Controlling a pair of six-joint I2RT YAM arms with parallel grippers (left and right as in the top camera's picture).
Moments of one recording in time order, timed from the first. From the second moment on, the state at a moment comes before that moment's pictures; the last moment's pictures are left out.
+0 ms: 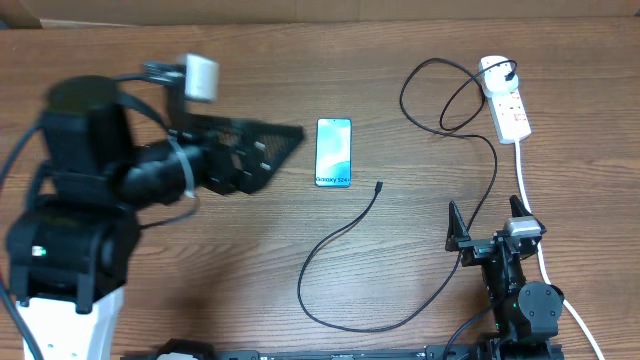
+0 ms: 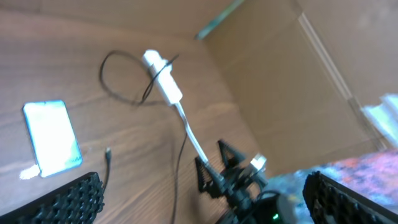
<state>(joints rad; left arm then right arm) -0.19 1.17 1.62 -0.97 0.75 -0.45 0.02 0.01 0.02 -0.03 -0.07 -0.01</state>
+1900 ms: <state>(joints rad) -0.52 2.03 2.18 -1.30 -0.01 -0.60 0.02 0.01 0.02 -0.03 -0.07 -0.01</state>
